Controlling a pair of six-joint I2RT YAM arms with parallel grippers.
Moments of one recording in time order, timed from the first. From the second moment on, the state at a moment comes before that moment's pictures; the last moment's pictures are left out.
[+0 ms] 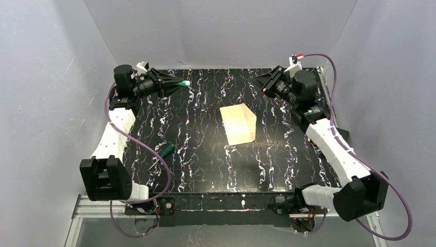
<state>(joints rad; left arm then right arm) 0.03 1.39 1.20 -0.10 0.93 -1.42 0.37 1.20 1.08 0.13 -0.35 0.99</state>
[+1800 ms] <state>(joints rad) -0.30 1.54 1.30 -0.65 0.67 -0.59 0.38 1.35 1.05 -0.35 -0.30 0.39</state>
